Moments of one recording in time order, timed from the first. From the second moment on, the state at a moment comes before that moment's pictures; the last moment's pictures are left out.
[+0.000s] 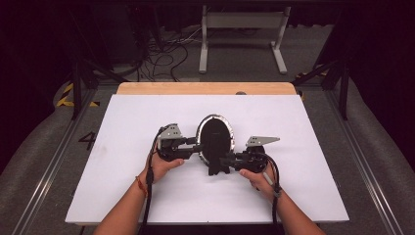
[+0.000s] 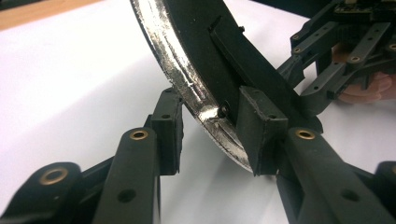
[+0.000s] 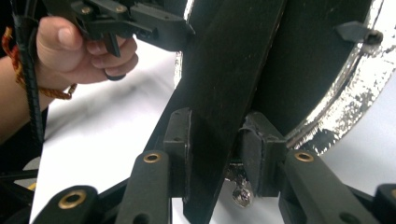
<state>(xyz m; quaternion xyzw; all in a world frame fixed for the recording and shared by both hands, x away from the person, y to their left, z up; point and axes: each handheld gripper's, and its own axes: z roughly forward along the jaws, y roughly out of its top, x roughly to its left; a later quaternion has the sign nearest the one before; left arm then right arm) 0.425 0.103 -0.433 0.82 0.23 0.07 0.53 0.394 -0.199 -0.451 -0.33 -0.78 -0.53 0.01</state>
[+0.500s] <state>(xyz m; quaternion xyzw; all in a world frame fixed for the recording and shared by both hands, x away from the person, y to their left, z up) 0.415 0.092 -0.427 0.83 0.19 0.11 0.51 0.397 -0.196 -0.445 -0.31 -0.78 -0.55 0.00</state>
